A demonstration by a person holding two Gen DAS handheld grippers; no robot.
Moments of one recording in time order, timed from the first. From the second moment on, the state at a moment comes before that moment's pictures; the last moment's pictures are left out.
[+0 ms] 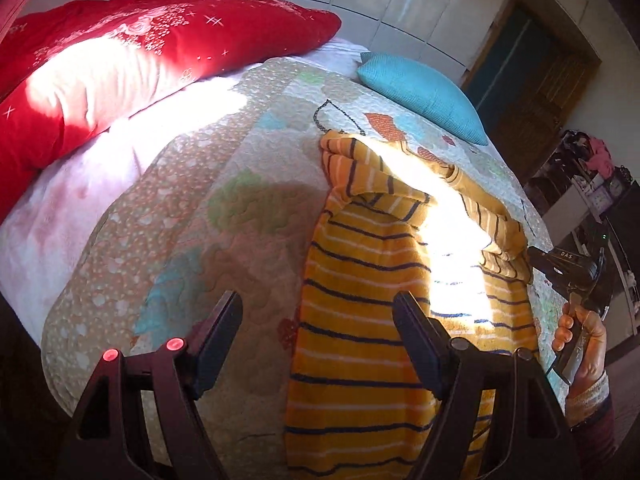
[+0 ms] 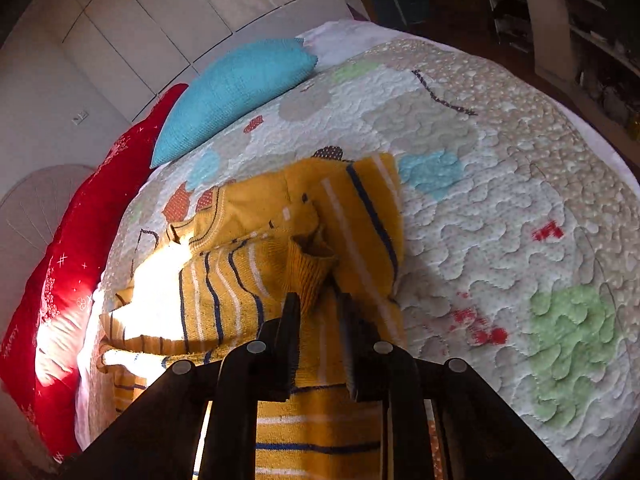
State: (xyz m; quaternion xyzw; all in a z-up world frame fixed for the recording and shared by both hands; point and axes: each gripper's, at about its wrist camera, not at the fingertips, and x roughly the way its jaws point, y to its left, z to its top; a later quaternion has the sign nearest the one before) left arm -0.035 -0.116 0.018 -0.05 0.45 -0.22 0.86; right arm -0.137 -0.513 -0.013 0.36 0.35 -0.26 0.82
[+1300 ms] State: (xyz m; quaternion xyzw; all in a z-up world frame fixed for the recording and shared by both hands) left arm -0.005 -0.187 -0.043 0.07 0.50 -0.22 0.84; right arm -0.208 -0.452 -0.055 0.35 0.41 -0.16 0.83
